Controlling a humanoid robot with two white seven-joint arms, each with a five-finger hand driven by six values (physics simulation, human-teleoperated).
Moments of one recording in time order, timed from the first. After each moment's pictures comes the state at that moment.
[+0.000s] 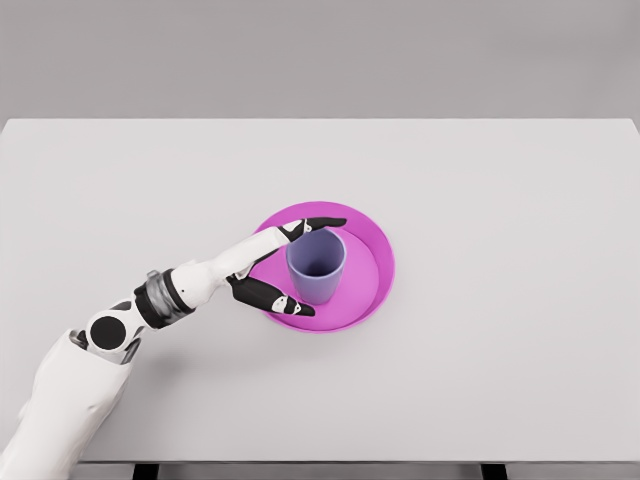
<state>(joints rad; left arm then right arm) -0.25 0.29 -0.38 -1.42 0.10 -0.61 -0.61 0.03 0.00 -0.01 0.02 -0.08 0.01 0.09</state>
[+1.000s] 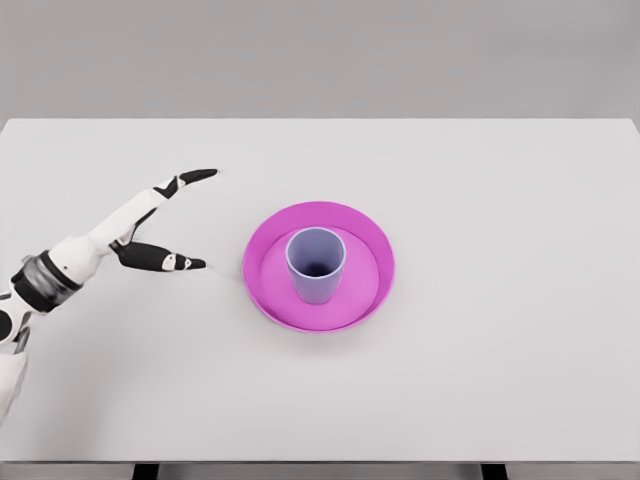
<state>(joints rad) -0.20 0.45 -0.09 -1.37 0.10 -0.61 -0.61 0.03 0.00 -0.01 0.02 -0.08 0.01 0.09</state>
